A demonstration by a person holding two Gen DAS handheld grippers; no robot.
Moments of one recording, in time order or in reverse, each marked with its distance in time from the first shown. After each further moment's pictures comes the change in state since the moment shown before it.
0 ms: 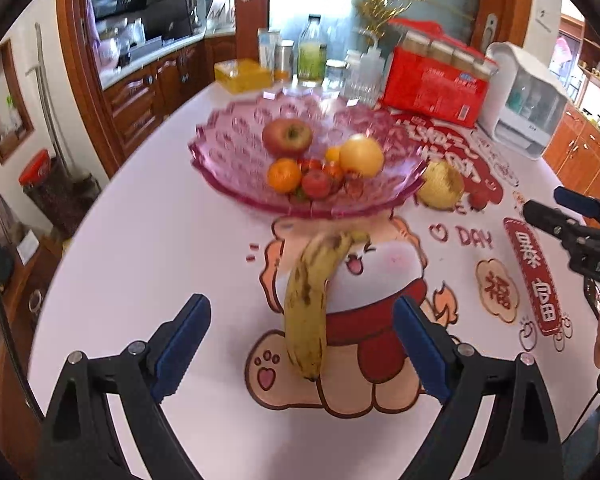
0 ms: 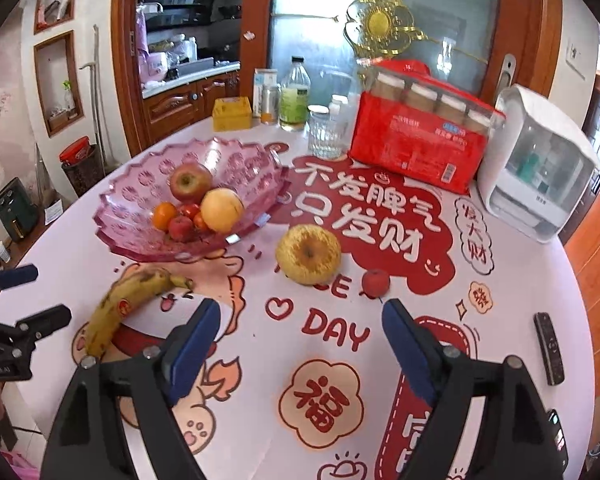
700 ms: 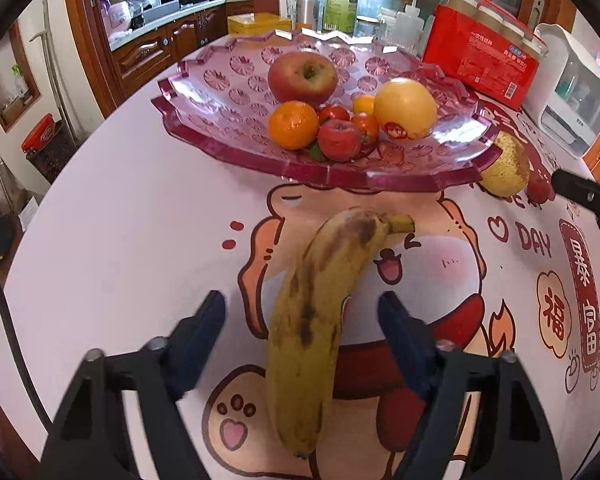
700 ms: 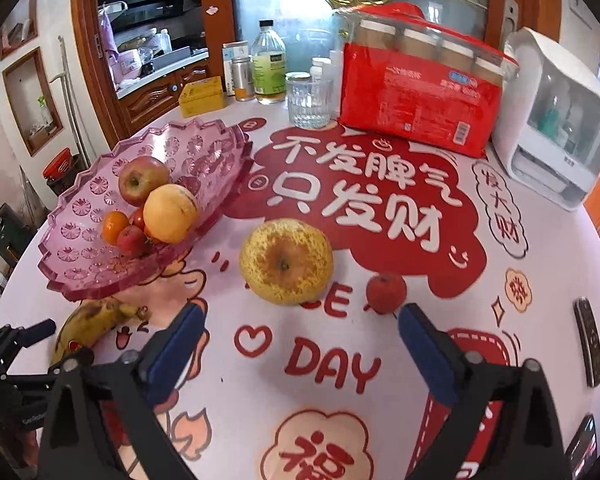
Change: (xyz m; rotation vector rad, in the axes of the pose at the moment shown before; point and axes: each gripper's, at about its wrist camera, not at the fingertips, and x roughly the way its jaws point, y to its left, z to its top) left arm 0.091 -0.008 0.007 -0.067 0.105 0.066; right arm 0.084 -0.025 0.017 0.093 0.070 0.030
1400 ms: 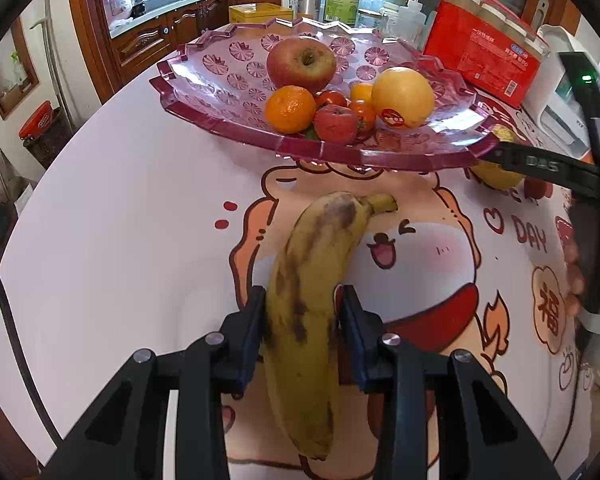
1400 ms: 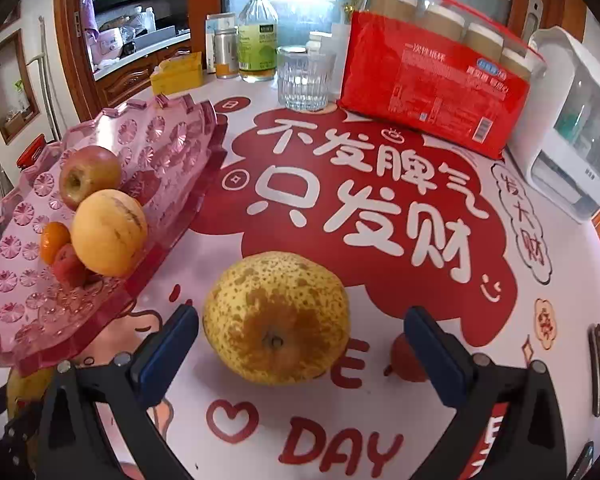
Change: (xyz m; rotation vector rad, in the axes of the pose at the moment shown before) left arm -0.005 -0.001 -0.010 -0.024 0.016 -0.024; right arm 0.083 0.007 0.027 -0.003 0.064 -0.065
